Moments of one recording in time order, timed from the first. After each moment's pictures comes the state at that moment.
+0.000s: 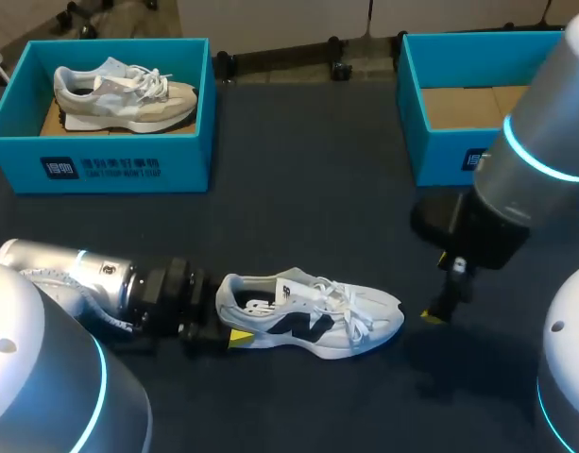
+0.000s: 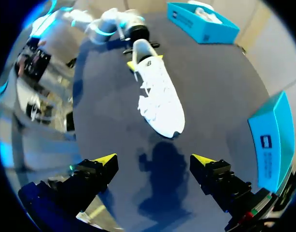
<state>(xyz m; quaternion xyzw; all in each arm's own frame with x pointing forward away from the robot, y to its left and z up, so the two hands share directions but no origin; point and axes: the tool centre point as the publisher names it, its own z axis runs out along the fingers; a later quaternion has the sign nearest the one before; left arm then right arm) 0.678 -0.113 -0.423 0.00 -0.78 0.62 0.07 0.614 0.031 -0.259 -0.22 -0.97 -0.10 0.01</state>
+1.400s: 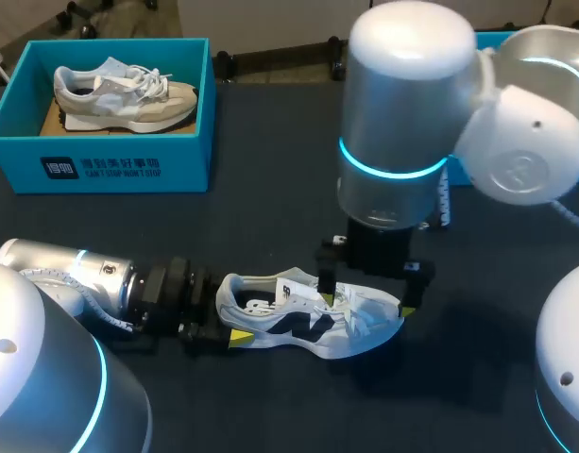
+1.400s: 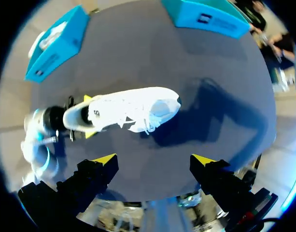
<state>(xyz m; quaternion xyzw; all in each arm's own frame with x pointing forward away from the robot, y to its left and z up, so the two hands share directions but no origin) 0.679 -0.113 -0.423 0.00 -0.78 0.62 0.07 0.591 0.139 -0.255 -0.79 -0.62 0.02 0.02</state>
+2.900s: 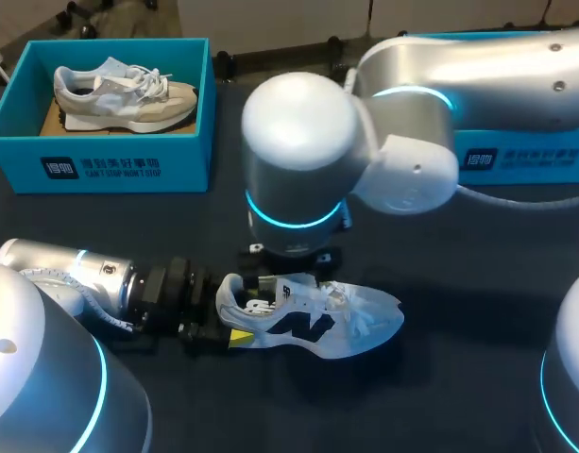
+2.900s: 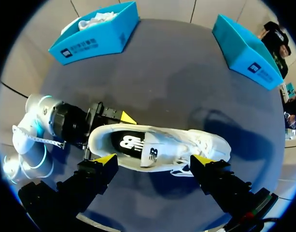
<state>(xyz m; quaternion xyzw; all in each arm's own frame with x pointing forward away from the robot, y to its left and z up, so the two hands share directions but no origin) 0.679 -0.113 -0.423 0.00 -0.78 0.62 0.07 0.662 0.236 -0.312 -0.67 -0.74 -0.08 -0.06</state>
